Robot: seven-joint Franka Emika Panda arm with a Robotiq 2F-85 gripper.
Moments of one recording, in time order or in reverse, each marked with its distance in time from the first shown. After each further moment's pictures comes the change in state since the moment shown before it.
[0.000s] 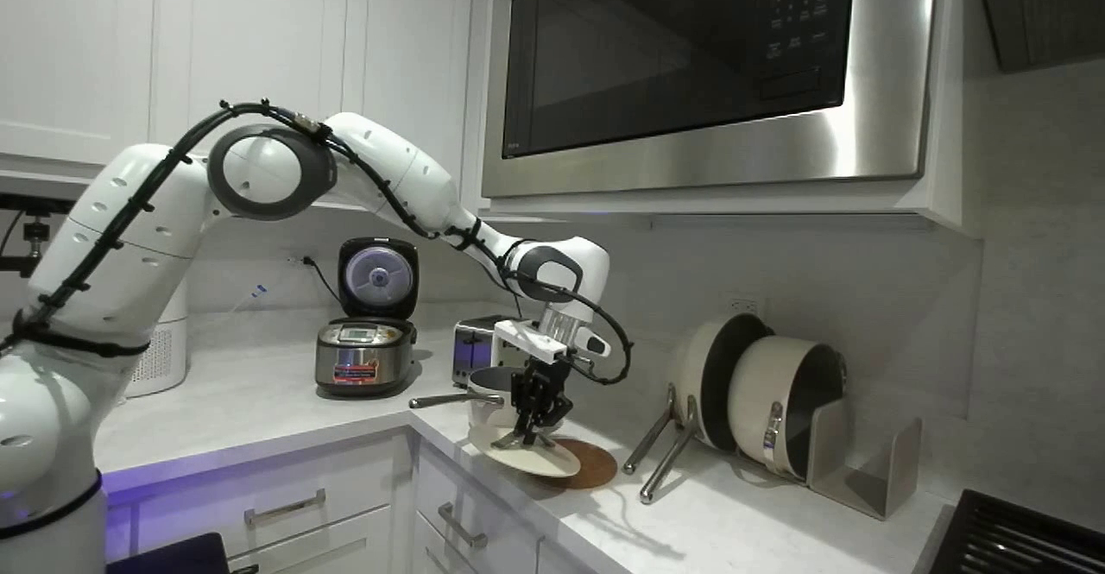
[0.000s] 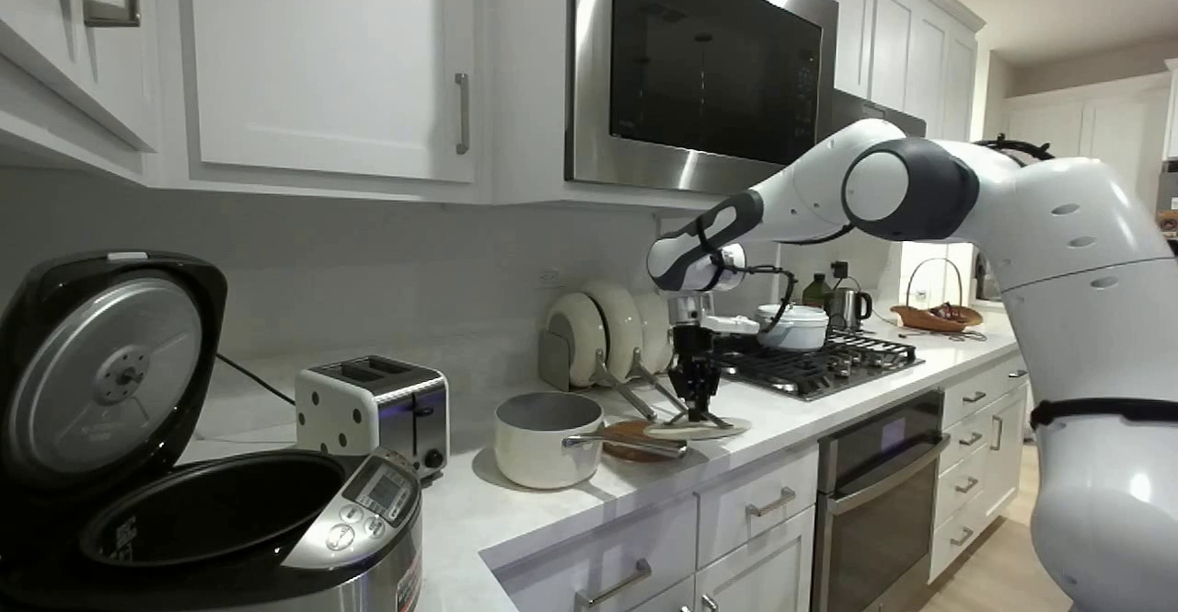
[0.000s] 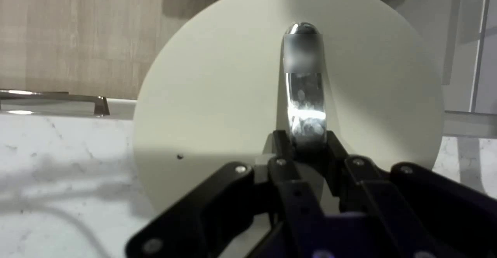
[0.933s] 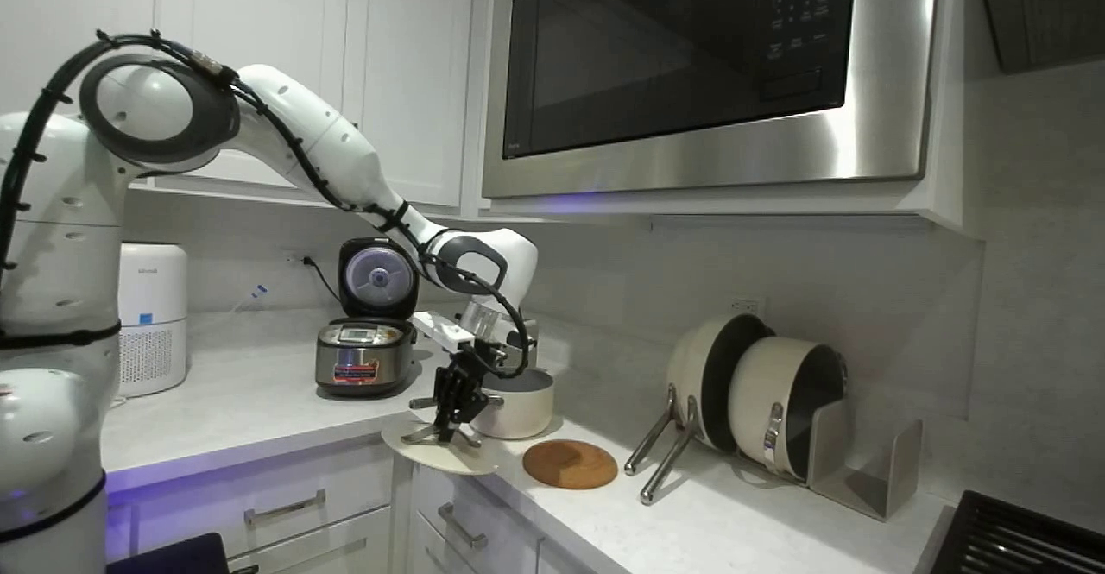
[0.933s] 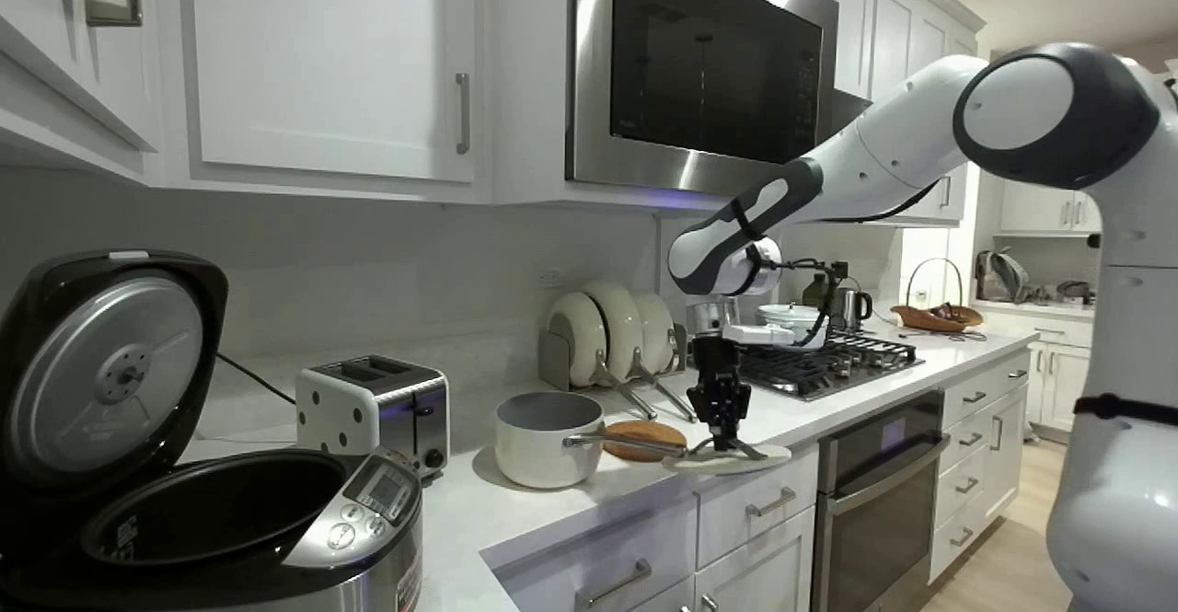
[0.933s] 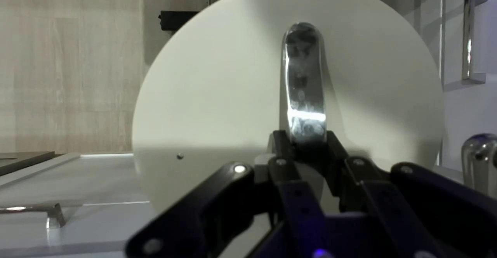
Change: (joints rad) arm 0.101 -0.360 -0.007 -0.479 0.013 0.087 0.155
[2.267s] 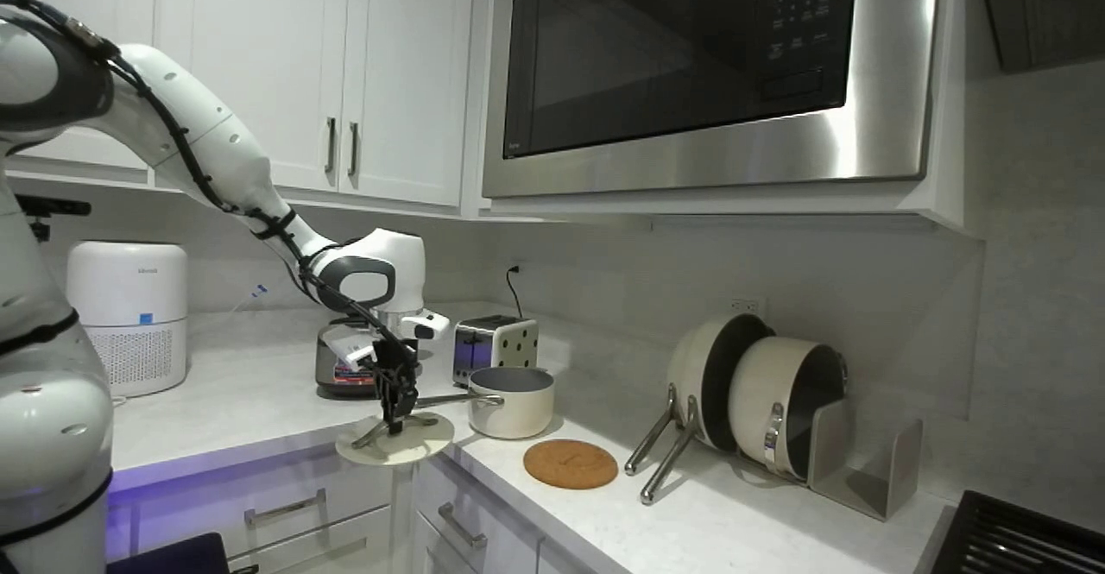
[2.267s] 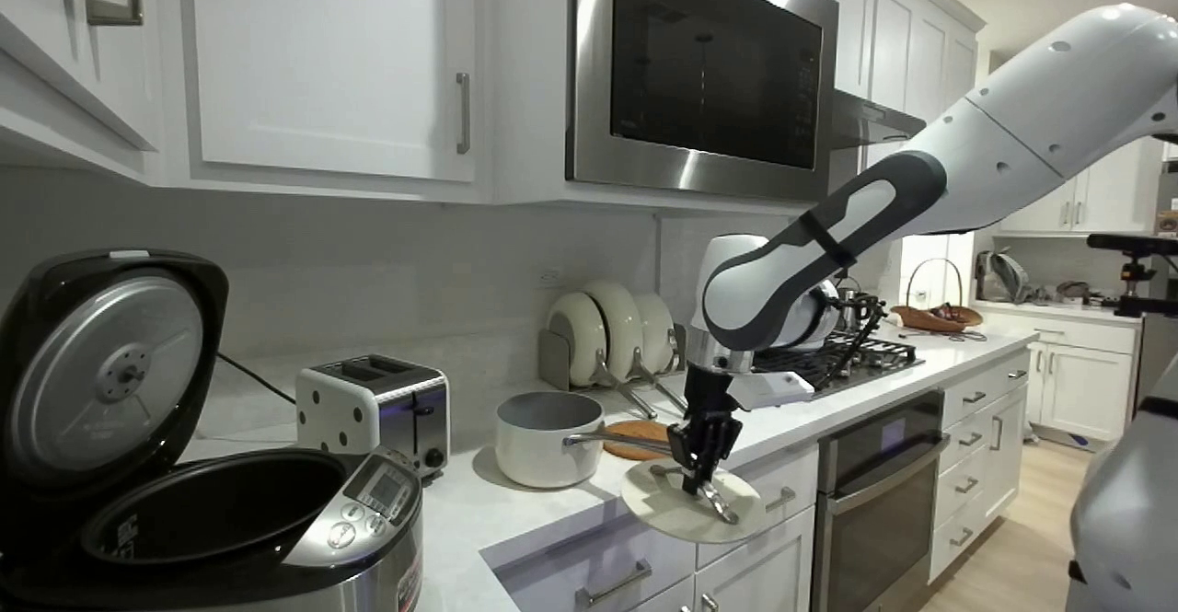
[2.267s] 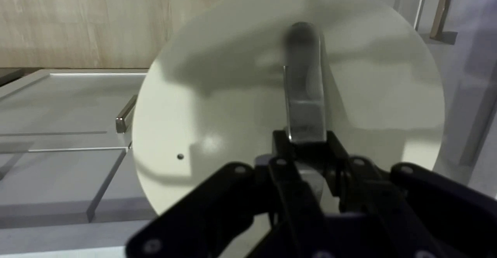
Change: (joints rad) arm 0.172 -0.358 0.084 -0.505 0.060 0.535 0.185
